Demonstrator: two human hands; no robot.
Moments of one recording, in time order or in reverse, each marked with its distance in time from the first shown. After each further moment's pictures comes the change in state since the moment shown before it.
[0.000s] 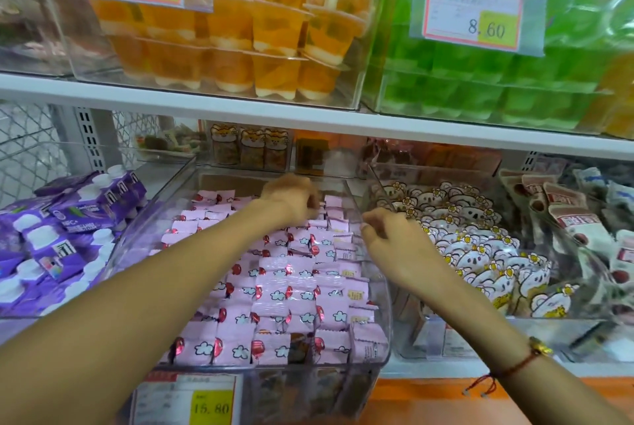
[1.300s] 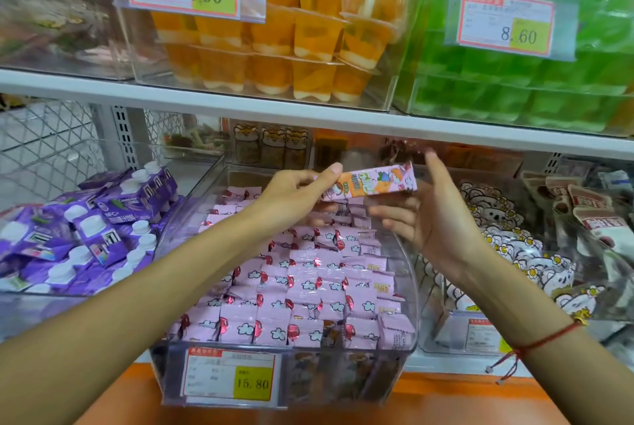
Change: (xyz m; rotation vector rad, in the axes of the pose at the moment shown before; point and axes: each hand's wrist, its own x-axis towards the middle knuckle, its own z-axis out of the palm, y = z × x) left_hand -0.087 0.006 -0.029 -1.228 0.153 -0.183; right_hand 0.004 -0.023 -0.021 1.258 -0.119 0.243
